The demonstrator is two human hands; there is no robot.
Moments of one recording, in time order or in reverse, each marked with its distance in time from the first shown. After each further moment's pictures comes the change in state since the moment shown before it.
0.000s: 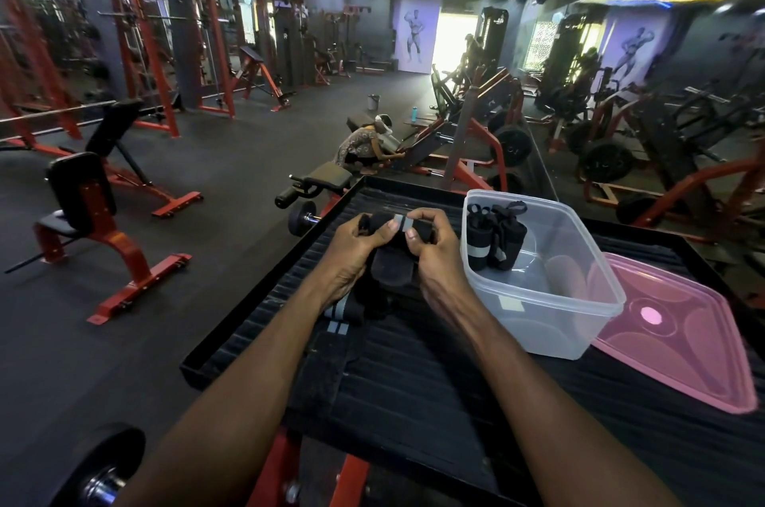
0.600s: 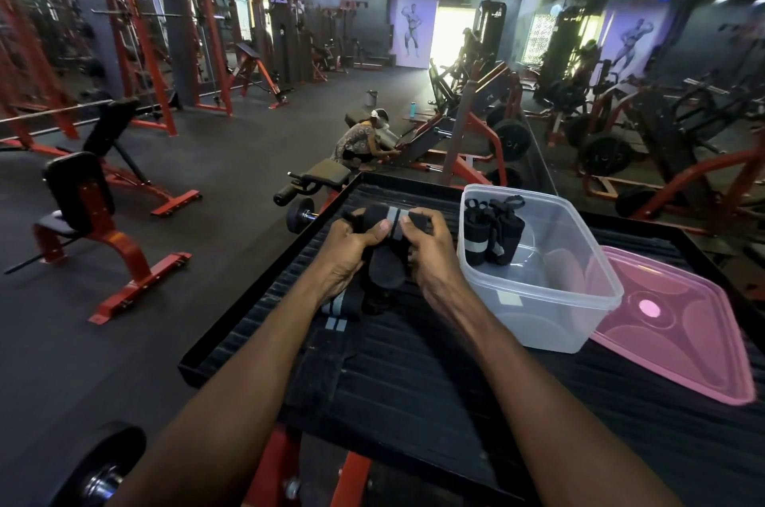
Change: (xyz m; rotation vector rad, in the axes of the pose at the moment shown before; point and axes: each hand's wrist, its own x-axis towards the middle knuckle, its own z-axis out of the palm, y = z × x) left_hand -0.005 0.003 0.002 -0.019 -0.050 0.025; right_hand -0.002 -0.002 0.002 0.039 -0.006 0.140
